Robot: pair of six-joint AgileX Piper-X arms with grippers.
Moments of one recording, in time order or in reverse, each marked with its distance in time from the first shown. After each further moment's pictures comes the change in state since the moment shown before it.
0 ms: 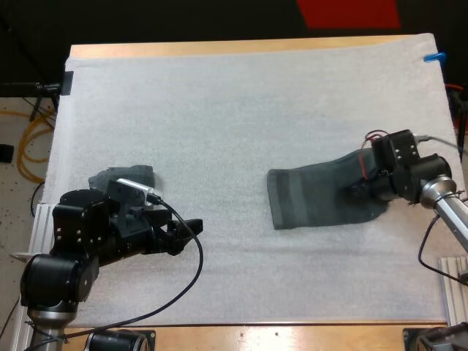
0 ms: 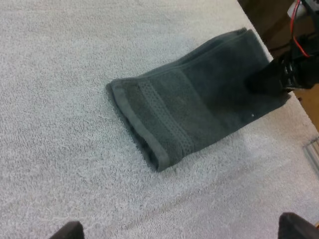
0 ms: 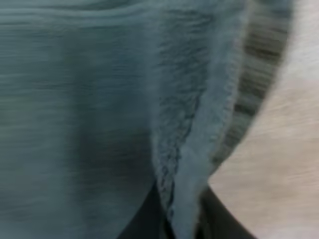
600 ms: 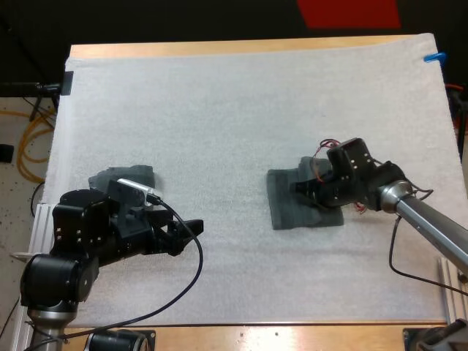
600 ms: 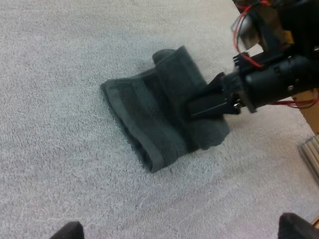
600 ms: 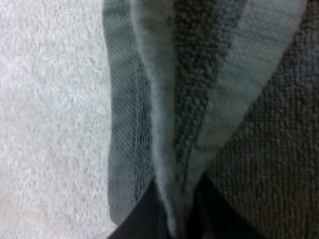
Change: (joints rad) left arm 0.000 0.000 0.000 0.000 0.014 0.000; right arm 0.179 0.138 0.000 -0.251 -0.335 0.391
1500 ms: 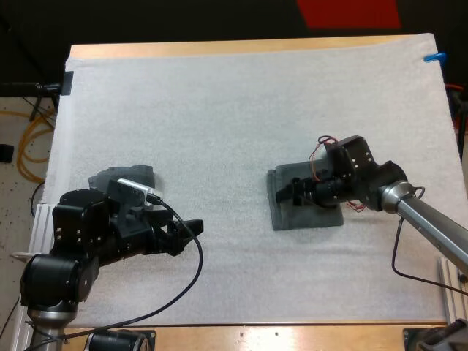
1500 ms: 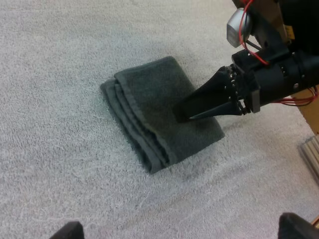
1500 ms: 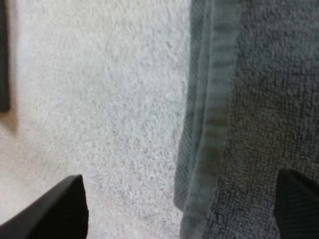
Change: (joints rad) left arm 0.000 0.000 0.000 0.000 0.000 0.000; right arm 0.001 -0.014 0.000 -0.038 -0.163 -0.066
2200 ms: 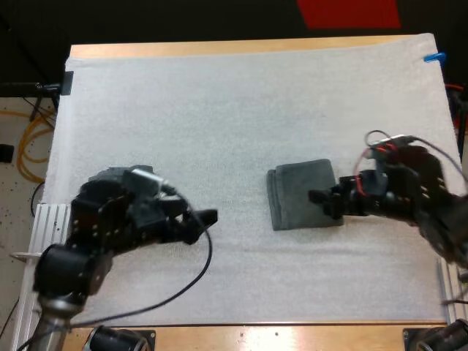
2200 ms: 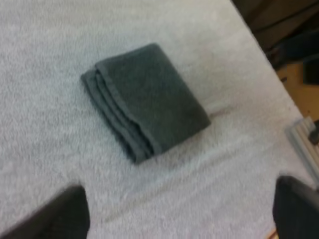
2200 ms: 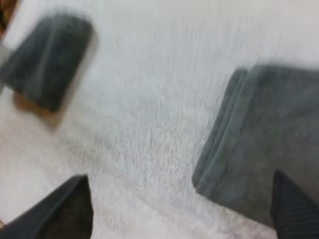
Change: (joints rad) left arm -0.166 0.072 0.000 -0.174 -0.102 -0.158; right arm 0.000 -0.575 0.001 0.250 0.199 -0.225
